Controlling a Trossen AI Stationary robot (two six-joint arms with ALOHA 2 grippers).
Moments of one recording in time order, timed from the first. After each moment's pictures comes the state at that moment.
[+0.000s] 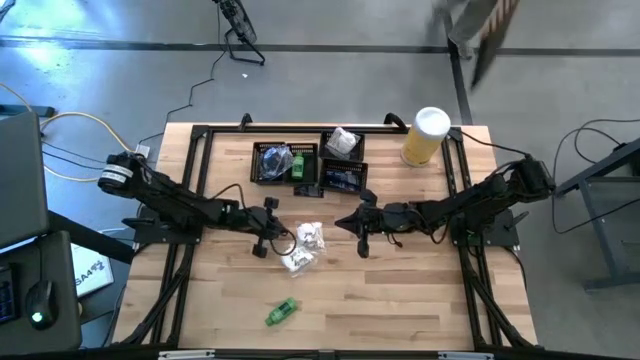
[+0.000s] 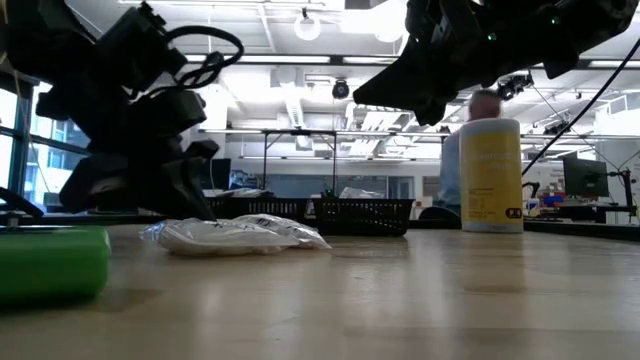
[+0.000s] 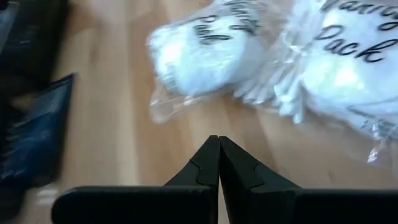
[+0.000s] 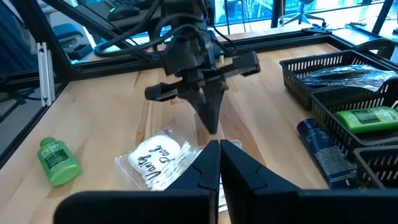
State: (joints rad) left arm -0.13 1.43 0.39 0.37 -0.16 0.29; right arm 0.18 1.49 0.60 0.61 0.24 0.21
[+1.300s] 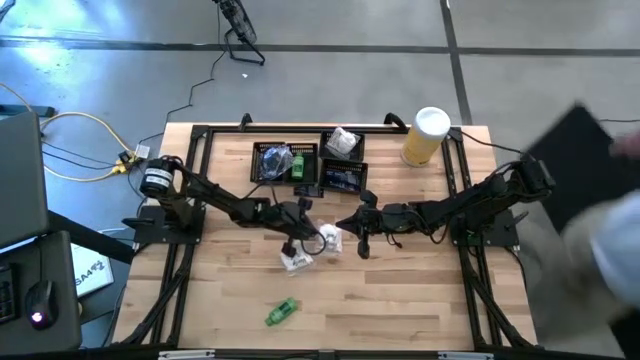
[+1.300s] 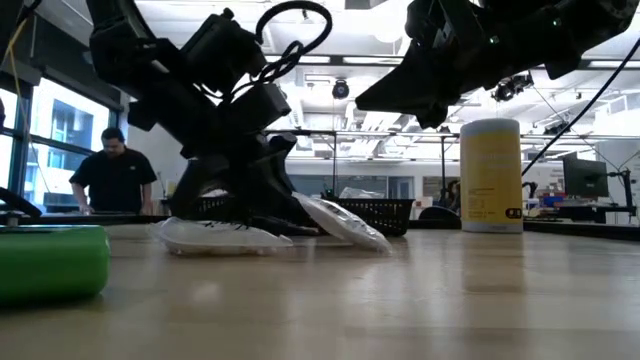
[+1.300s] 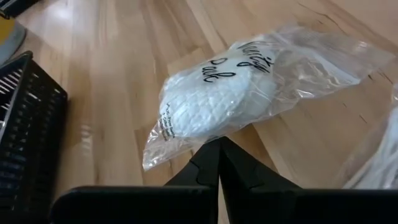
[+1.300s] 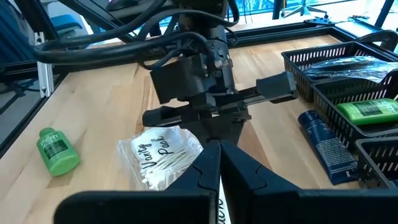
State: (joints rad) left arm -0.06 1.75 0.70 0.46 -0.04 0.47; right arm 0.18 1.49 0.61 0.58 0.23 0.22
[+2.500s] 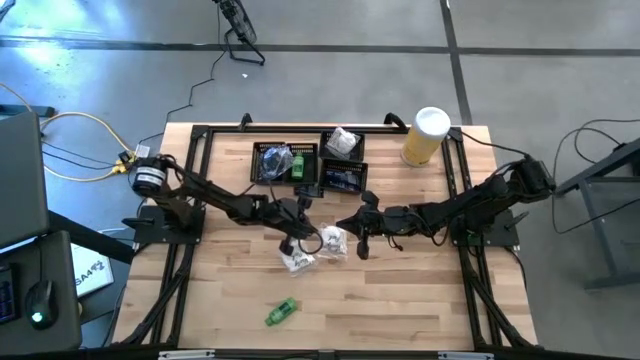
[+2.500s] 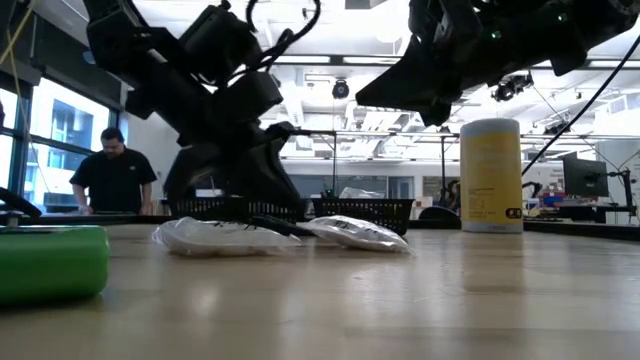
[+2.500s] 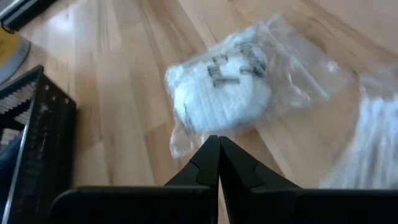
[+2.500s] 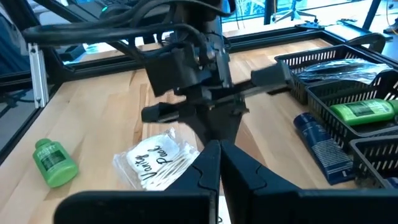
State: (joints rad) left arm -0.05 1.69 0.70 0.39 -0.01 0.52; right arm 0.21 1.49 0.61 0.60 0.29 0.24
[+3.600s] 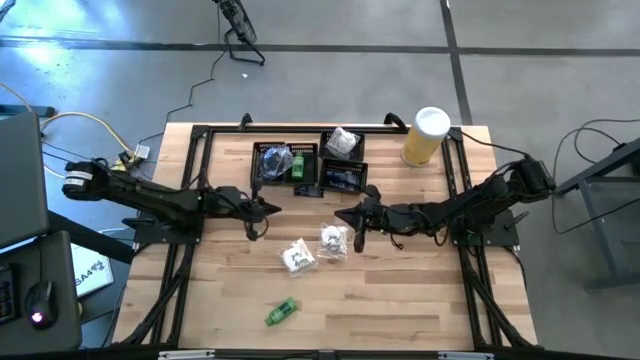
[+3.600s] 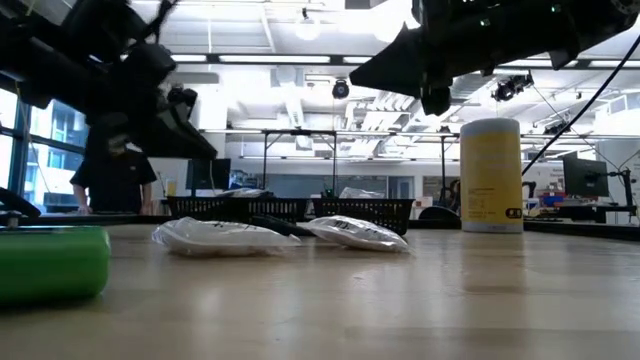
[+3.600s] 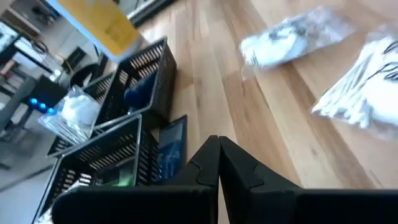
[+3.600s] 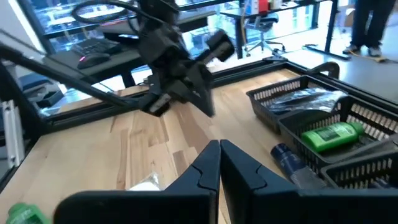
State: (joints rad) left arm 0.00 1.02 0.23 0.43 -0.16 0.53; right arm 0.21 1.49 0.61 0.72 0.43 0.28
